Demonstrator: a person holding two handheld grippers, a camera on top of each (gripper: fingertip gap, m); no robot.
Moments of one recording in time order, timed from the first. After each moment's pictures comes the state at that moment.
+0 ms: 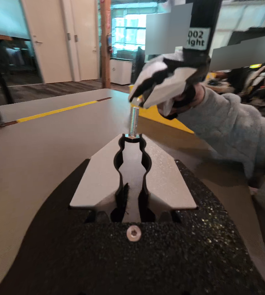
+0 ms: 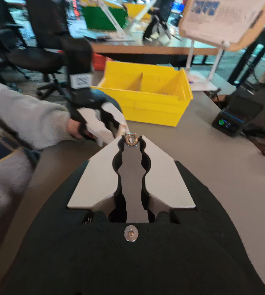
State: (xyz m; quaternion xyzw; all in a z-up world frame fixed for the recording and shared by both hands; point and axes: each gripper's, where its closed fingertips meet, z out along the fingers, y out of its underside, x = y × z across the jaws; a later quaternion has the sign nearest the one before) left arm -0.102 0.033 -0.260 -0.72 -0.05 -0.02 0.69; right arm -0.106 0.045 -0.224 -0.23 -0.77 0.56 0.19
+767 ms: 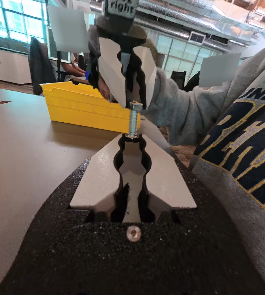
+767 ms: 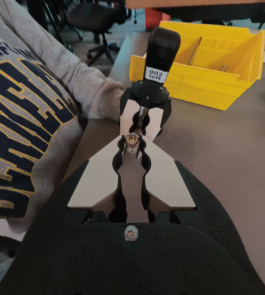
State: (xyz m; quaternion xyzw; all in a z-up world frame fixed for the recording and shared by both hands) left arm -0.038 0.069 -0.258 -0.67 0.12 -0.27 0.68; right arm -0.053 0.053 -0.222 -0.14 -0.85 0.51 0.04
